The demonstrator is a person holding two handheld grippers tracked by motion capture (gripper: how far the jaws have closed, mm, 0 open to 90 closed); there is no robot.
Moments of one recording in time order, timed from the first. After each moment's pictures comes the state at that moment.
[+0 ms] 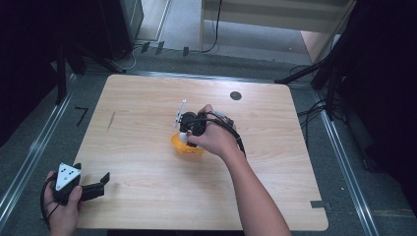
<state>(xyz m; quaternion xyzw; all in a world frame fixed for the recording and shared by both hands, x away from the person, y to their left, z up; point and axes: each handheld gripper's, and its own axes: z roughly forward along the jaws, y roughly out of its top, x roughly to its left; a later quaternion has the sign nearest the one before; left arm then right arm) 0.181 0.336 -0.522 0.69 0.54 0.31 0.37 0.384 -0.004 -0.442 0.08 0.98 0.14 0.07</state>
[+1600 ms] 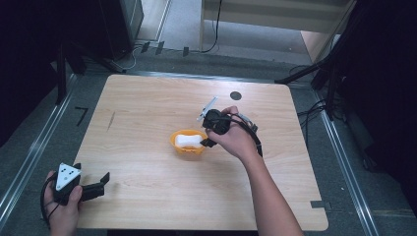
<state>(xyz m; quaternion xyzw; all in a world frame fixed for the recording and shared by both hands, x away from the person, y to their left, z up) 0.181 0.335 -0.523 0.69 0.54 0.31 0.37 0.385 -0.071 -0.439 0.17 0.96 0.22 0.05</state>
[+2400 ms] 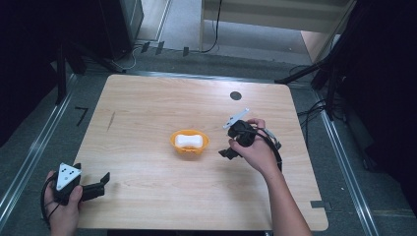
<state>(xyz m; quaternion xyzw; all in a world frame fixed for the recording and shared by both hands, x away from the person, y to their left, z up) 0.181 0.334 -0.523 0.69 0.54 0.31 0.37 0.364 -0.142 -0.465 0.25 0.93 0.26 0.06</state>
